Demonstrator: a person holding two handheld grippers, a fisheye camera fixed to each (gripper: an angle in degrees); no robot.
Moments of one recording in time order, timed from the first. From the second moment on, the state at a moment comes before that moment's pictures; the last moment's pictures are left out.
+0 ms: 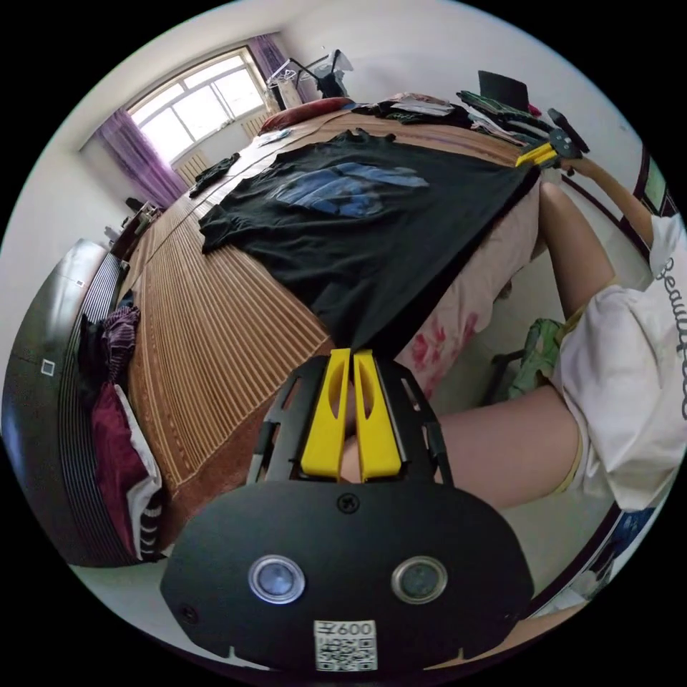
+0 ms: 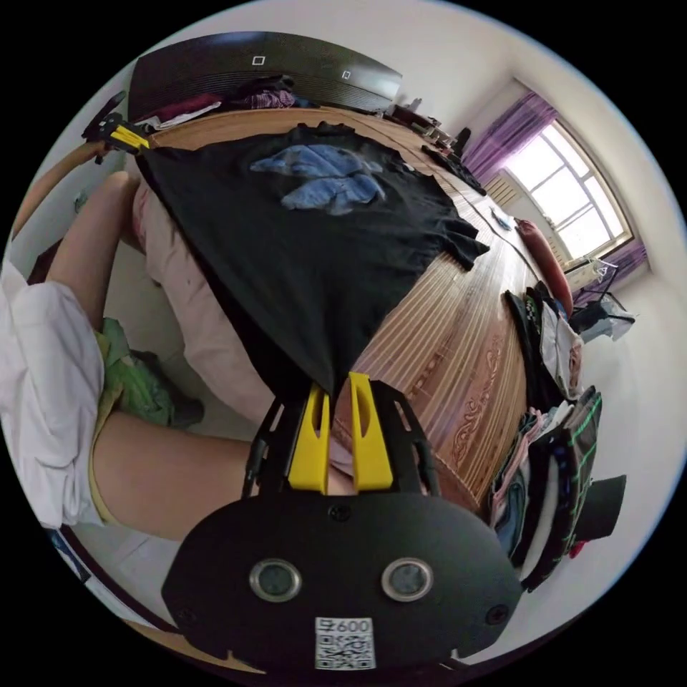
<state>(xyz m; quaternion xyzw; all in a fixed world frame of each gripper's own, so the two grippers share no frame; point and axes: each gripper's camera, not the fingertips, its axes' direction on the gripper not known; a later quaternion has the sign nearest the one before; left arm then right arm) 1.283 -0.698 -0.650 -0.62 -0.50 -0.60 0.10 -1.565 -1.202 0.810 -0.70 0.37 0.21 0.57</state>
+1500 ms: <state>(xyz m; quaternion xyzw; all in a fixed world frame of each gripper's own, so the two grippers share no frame) 1.054 -0.337 -0.623 -0.60 -0.64 -0.48 0.02 -1.714 -1.078 0.754 -0.72 0.49 -0.13 0.47</state>
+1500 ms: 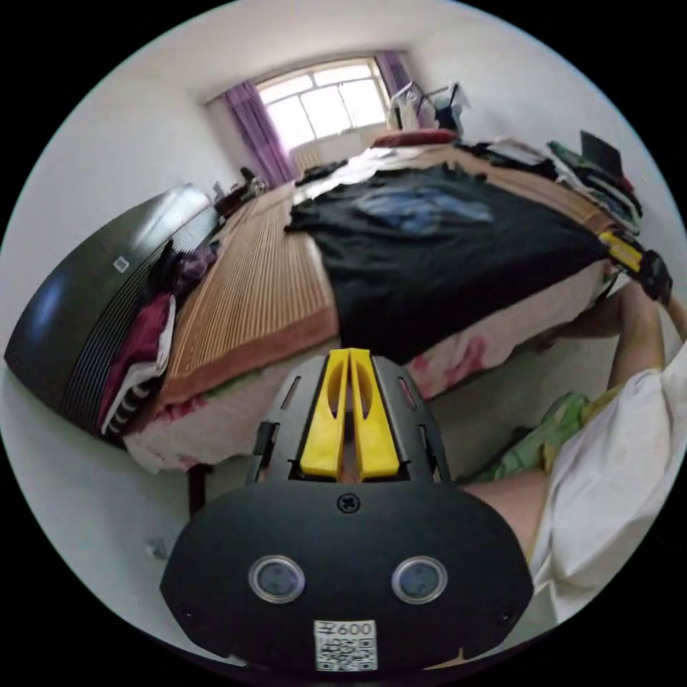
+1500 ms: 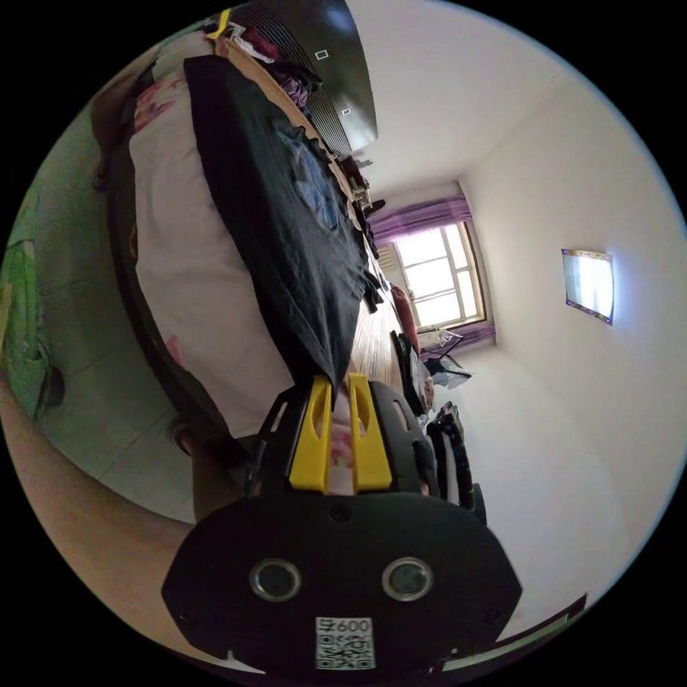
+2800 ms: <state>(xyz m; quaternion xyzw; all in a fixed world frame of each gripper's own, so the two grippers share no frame) 1.344 -0.260 -1.147 -0.63 -0.63 -0.45 0.07 -1.500 -1.276 0.609 -0.42 0.51 0.40 0.63</state>
